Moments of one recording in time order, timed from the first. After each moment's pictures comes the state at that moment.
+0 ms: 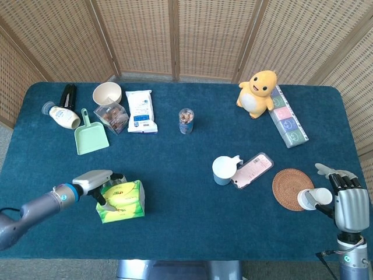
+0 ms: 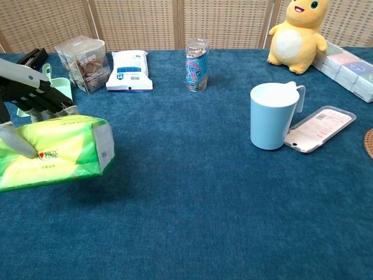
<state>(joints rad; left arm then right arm) -0.78 -0.92 -0.22 -1.81 1.23 0.18 -0.37 0.09 -1.36 0.16 -1.37 -1.61 1.76 0.09</state>
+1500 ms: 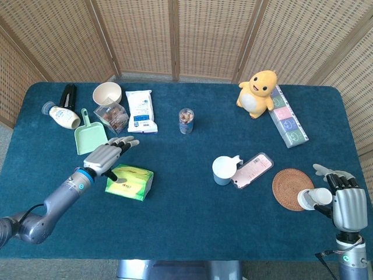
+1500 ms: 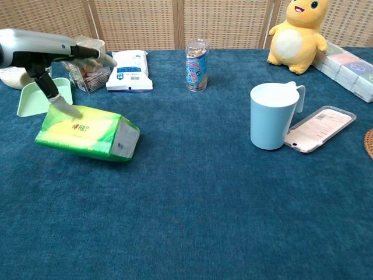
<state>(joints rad) -0.96 -1.16 0.05 -1.70 0.95 0.84 0.01 0.10 -1.36 0.15 -1.37 -1.61 1.74 0.09</state>
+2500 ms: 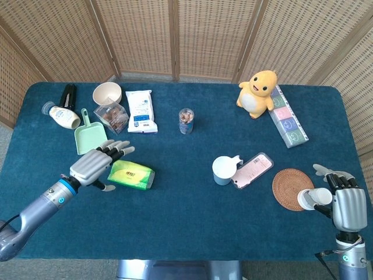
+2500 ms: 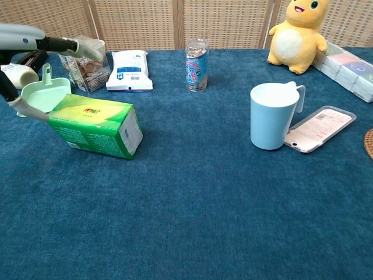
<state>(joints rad) -0.79 -1.05 0.06 -1.72 1.41 0.92 -0.11 0.09 -1.36 0.15 -1.38 -1.60 1.73 0.09</state>
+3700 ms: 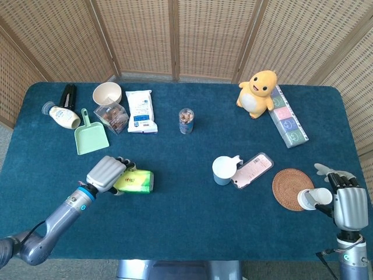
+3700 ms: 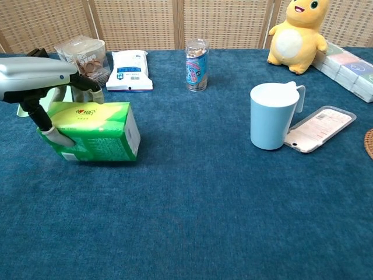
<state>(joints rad) -0.74 -1.24 0.00 -1.74 1.23 0.93 0.26 0.09 -1.35 0.15 -1.38 -1.59 1.72 0.10</state>
